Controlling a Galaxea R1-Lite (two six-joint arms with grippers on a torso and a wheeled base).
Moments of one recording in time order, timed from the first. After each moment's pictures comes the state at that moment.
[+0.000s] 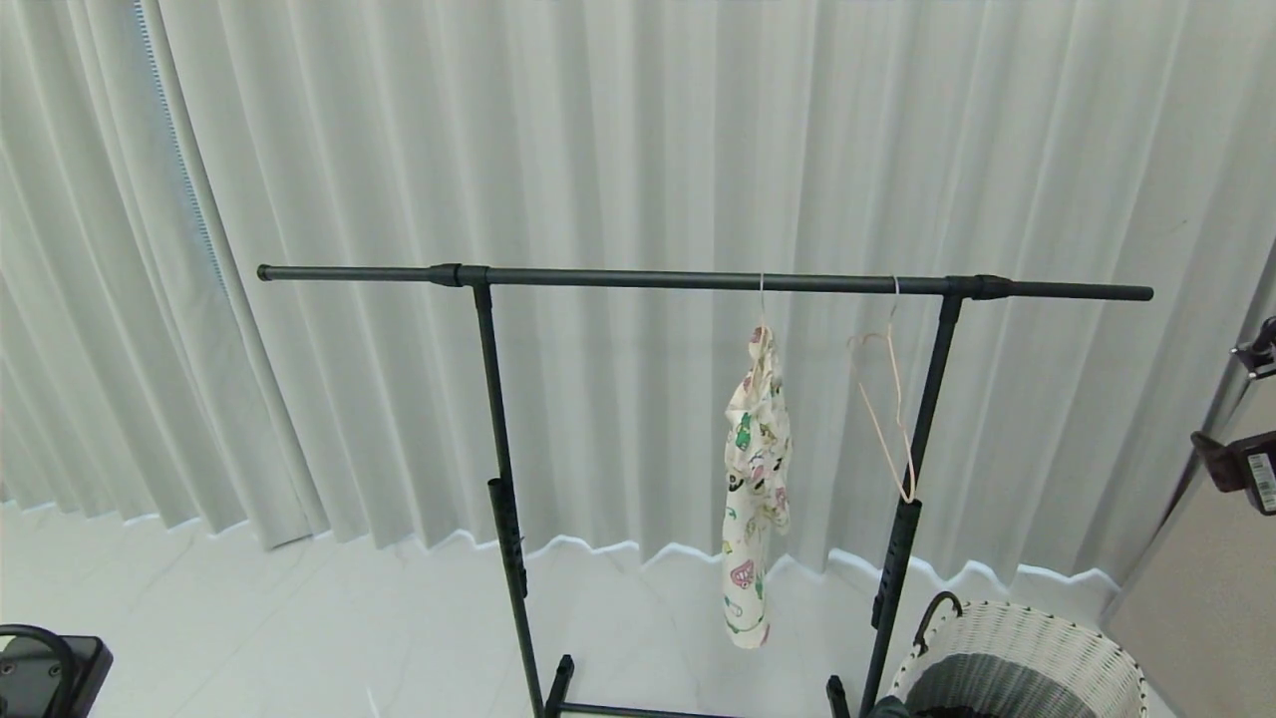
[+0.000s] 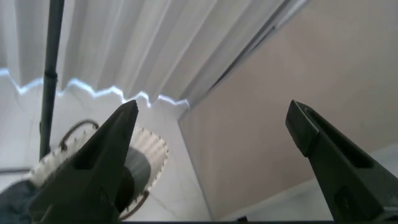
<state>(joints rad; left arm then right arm) -0.02 1.01 0.00 -0.30 0.43 0.13 0.03 1.27 -0.59 -0.46 -0.42 -0.45</state>
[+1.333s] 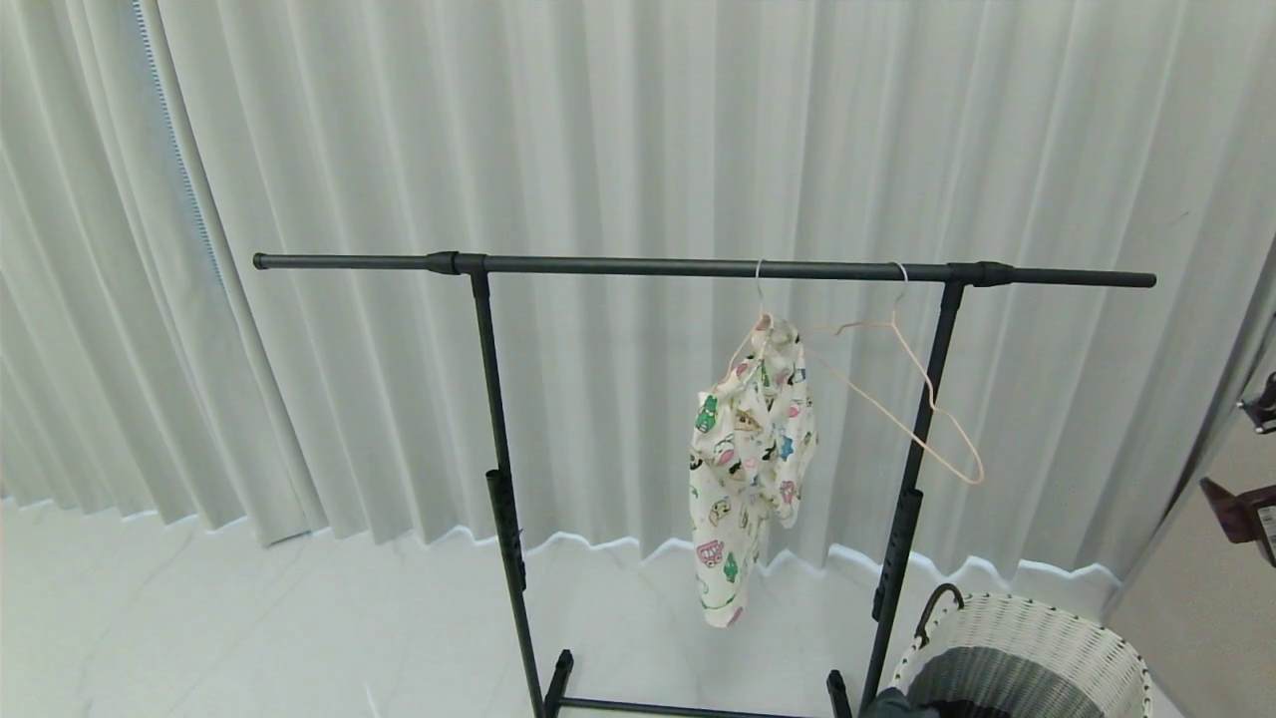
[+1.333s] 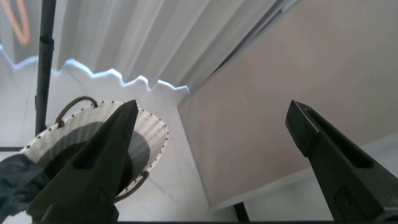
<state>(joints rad) 0.02 0.71 0.00 -0.04 0.43 0.11 0.03 1.24 -0.45 -0.52 -0.43 -0.46</state>
